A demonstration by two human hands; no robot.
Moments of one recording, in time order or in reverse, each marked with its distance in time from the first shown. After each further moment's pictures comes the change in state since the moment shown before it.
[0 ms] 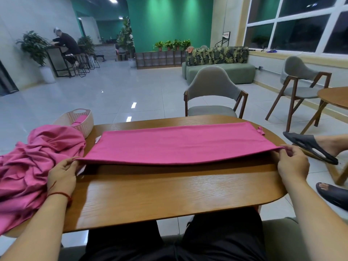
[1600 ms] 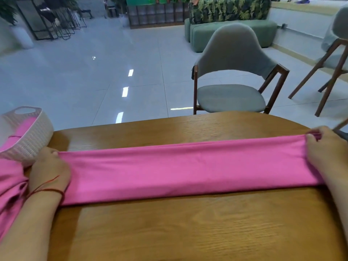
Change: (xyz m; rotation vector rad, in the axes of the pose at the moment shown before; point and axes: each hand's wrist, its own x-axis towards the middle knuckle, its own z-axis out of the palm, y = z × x) left_hand 0.181 0.020 0.169 0.646 0.054 -0.102; right_hand 0.175 -0.018 0.193 -0.581 -0.097 -0.122
